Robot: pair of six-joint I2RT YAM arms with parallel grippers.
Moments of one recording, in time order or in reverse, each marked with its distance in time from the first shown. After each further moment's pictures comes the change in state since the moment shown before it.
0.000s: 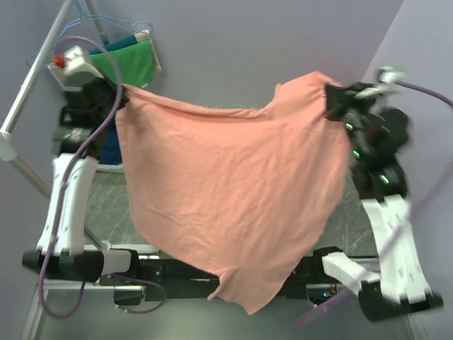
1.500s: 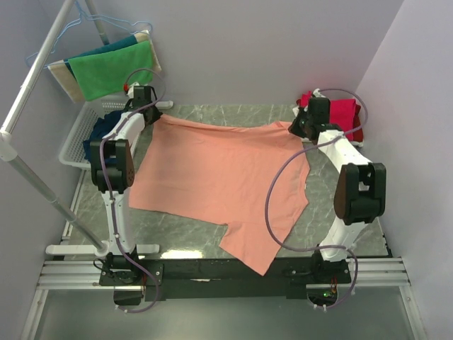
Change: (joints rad) left arm 0.042 1.029 0.162 0.282 0.018 -0.117; right arm -0.110 0.841 -0.126 0.047 -0.073 0.161
